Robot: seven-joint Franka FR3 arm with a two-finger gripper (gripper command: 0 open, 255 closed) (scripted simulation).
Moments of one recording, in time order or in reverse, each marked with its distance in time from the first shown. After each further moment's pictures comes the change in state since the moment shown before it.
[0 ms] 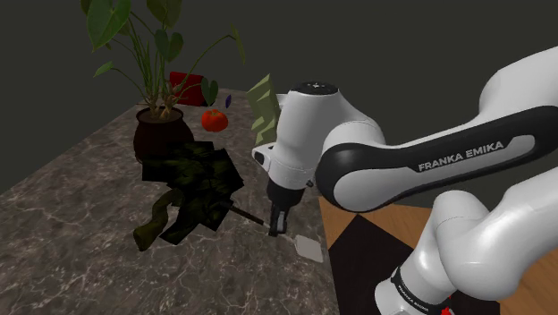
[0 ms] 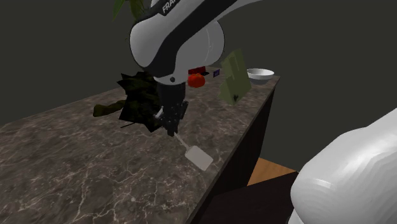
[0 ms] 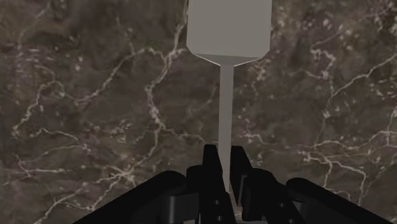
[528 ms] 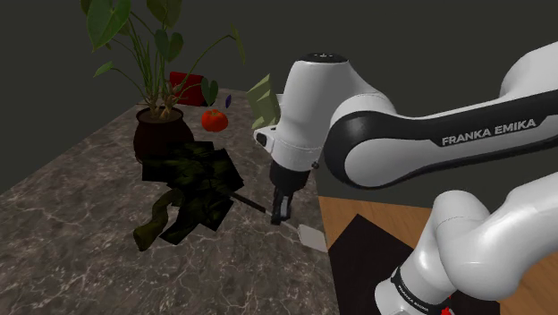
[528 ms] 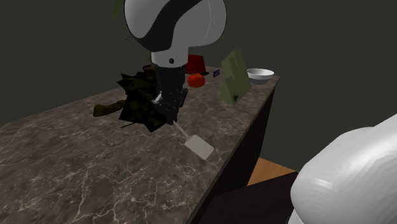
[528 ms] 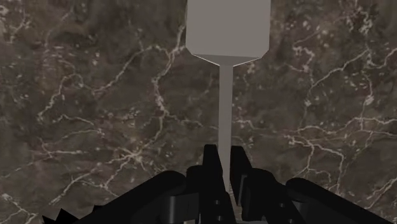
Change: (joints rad) arm -0.001 -0.048 -0.018 0.074 -0.006 -0.122 -0.001
